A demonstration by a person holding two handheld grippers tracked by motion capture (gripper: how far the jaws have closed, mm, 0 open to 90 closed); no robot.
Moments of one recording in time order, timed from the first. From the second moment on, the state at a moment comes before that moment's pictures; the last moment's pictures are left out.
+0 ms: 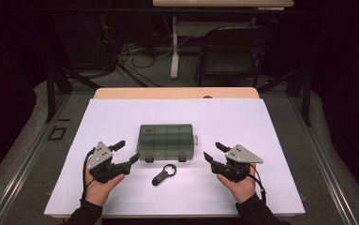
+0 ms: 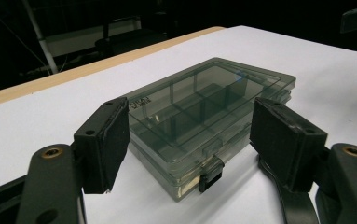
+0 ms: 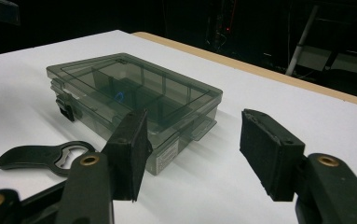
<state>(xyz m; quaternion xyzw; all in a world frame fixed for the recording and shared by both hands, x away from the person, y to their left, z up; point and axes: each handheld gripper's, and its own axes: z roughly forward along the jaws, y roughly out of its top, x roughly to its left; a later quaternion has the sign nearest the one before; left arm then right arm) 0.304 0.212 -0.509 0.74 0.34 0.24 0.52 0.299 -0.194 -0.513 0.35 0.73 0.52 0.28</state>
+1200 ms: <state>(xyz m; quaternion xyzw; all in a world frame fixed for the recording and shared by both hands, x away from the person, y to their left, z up) 0.352 0.210 -0.515 0.78 0.42 0.17 0.44 0.343 -0.169 -0.517 0.38 0.77 0.45 0.24</state>
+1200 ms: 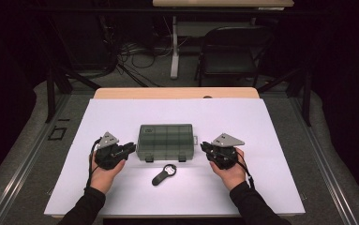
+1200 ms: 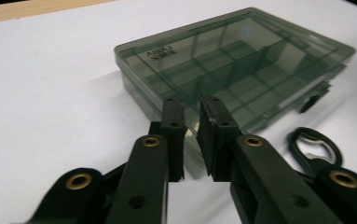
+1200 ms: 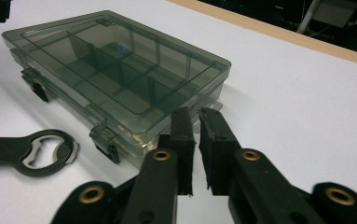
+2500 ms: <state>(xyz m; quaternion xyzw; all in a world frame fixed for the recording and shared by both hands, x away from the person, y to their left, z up) 0.356 0.204 -0.546 0.83 0.42 0.13 0.36 0.345 -0.150 -0.546 0.36 0.83 0.40 0.18</state>
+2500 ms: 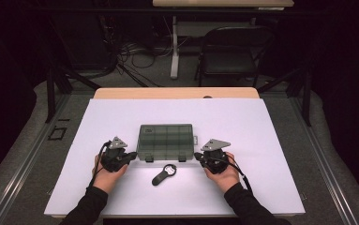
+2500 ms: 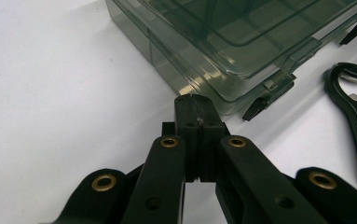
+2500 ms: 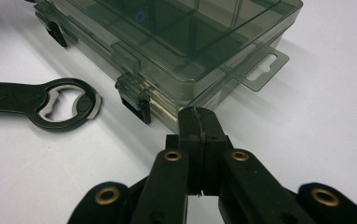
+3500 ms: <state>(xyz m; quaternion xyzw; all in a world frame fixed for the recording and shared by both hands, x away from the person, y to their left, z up) 0.354 0.203 -0.545 0.83 0.41 0.13 0.36 0.351 -0.148 -0.551 0.37 0.82 0.40 0.19</state>
